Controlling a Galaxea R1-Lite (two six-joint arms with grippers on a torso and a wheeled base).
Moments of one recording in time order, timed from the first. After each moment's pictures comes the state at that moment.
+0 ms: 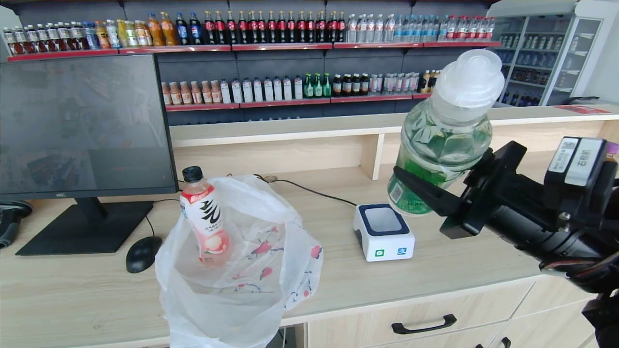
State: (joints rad) left arm 0.00 0.00 0.00 -0.01 0.00 0.00; right arm 0.50 1.62 -0.47 -1.57 0.42 -0.45
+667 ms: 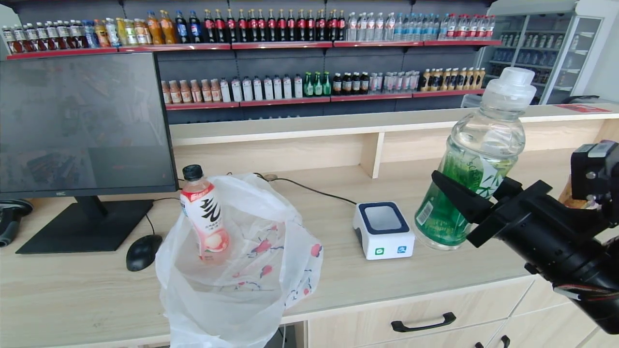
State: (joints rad) left arm 0.00 0.00 0.00 -0.01 0.00 0.00; right arm 0.48 1.56 -0.30 -1.57 0.04 -0.06
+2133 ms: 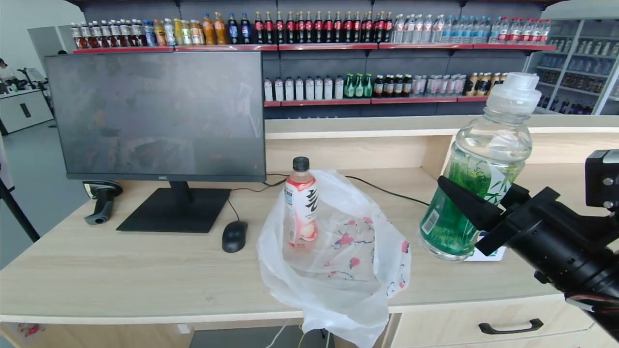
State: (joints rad) left arm 0.00 0.00 0.00 -0.01 0.00 0.00; right arm 0.48 1.53 -0.26 -1.57 0.05 -0.03
